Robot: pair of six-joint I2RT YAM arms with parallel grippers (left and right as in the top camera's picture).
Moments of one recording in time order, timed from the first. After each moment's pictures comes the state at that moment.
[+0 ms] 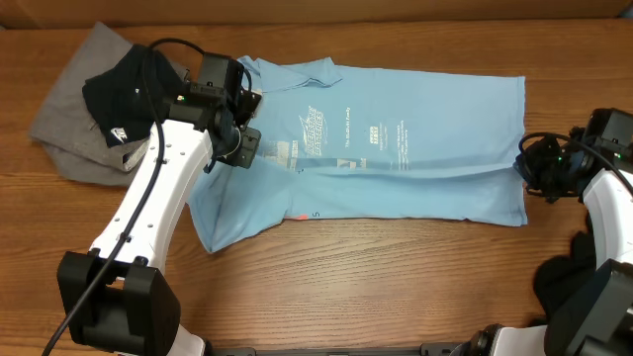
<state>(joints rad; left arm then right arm) -0.21 1.72 1.49 -1.05 -0.04 0.12 -0.43 1.58 1.10 -0.69 -0.34 0.58</state>
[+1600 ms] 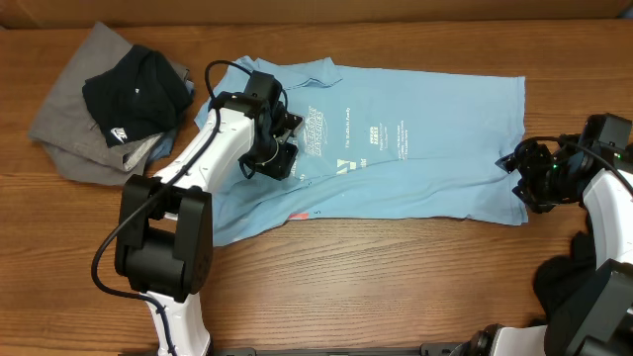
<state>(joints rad) -0.29 2.02 1.49 -0.93 0.21 0.14 -0.43 1.58 1.10 -0.82 -0.41 0.49</state>
